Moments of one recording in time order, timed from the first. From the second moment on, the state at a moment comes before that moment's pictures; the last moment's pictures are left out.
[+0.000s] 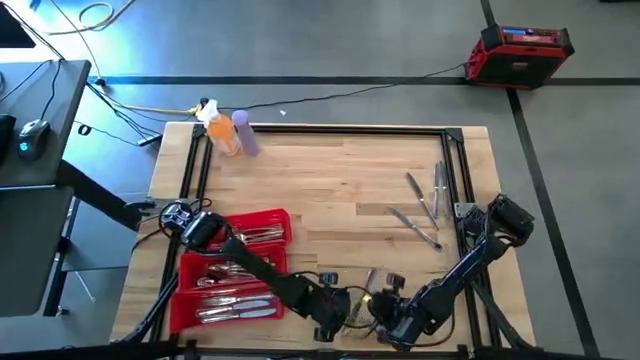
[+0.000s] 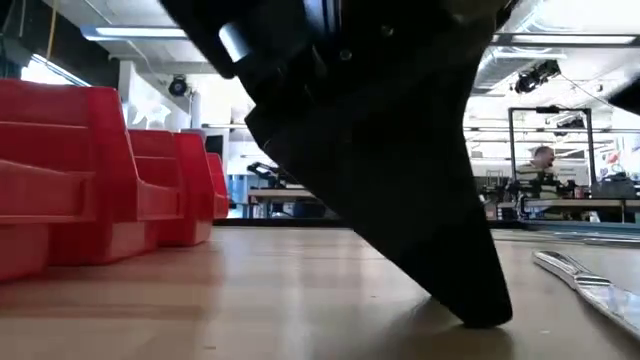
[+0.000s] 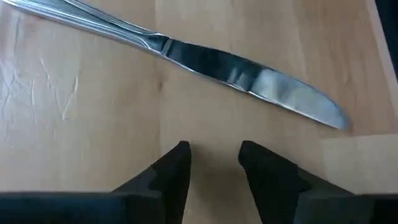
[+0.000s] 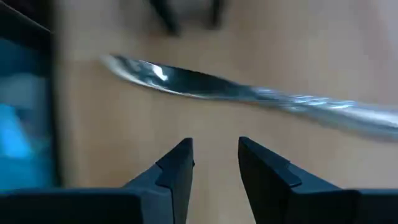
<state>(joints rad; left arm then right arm) -0.52 2.34 1.74 -0.44 -0.22 -0.39 0.83 1.90 1.17 -0.45 0.38 1.03</state>
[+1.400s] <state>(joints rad) -0.41 2.39 1.73 -0.22 -0.18 -0.18 0.76 1.94 0.92 0.14 0.36 1.25</state>
